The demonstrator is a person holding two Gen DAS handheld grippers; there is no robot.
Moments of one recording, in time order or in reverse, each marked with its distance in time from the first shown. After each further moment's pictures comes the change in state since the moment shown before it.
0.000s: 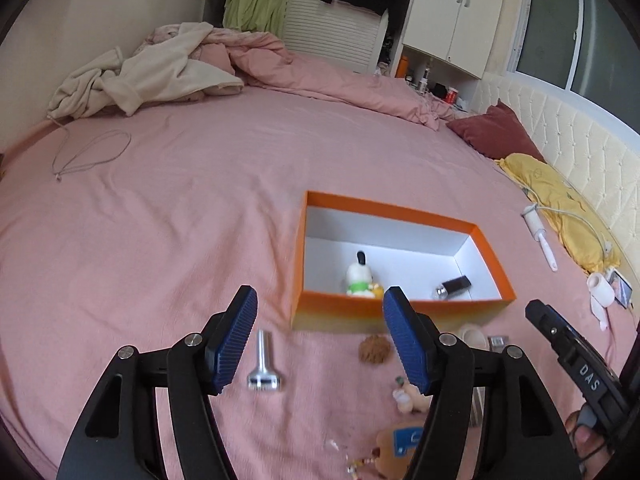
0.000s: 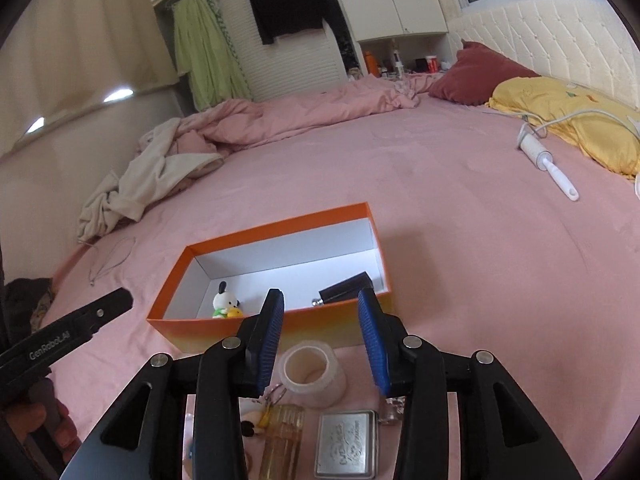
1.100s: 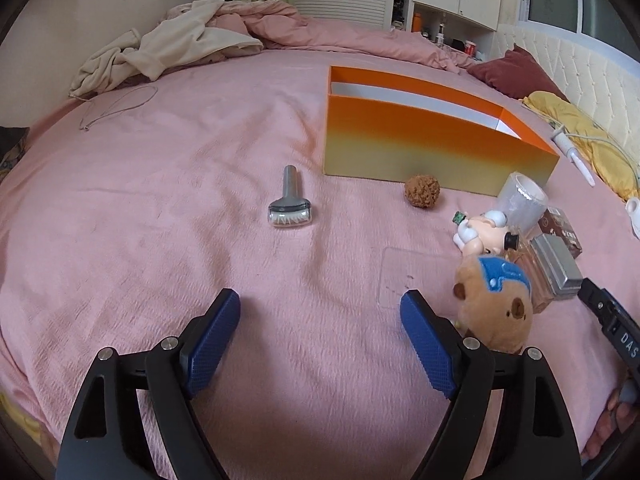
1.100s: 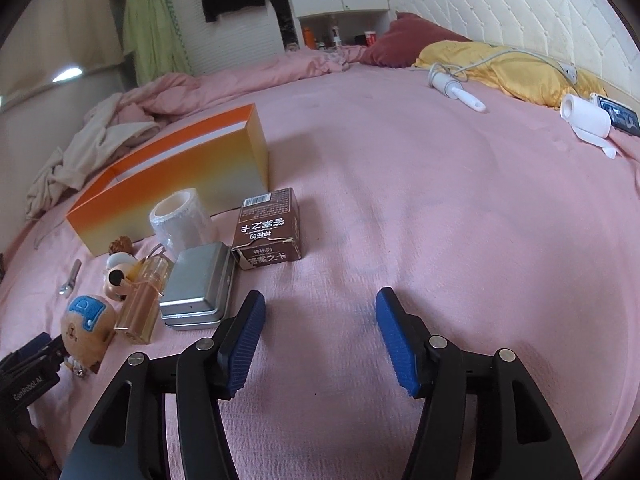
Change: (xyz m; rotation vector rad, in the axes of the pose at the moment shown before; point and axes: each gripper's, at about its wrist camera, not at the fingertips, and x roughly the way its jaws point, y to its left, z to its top) left arm 0.017 -0.005 -0.099 0.056 0.078 0.156; right arm -0.020 -0.062 -0.104 0.034 0.064 -0.206
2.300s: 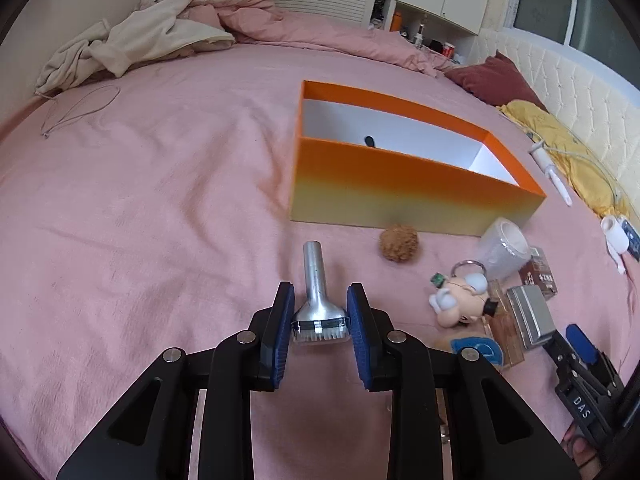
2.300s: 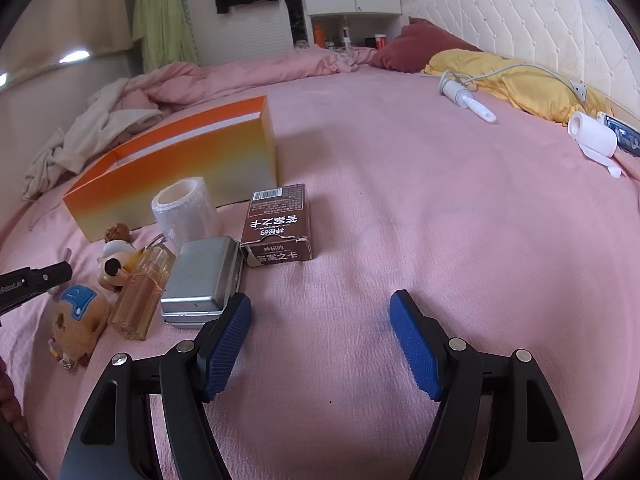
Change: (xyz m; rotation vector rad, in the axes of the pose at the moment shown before) left arm 0.020 -0.009 0.034 0.039 0.044 -0.126; right arm 0.005 0.009 0.000 -0.060 0.002 -0.020
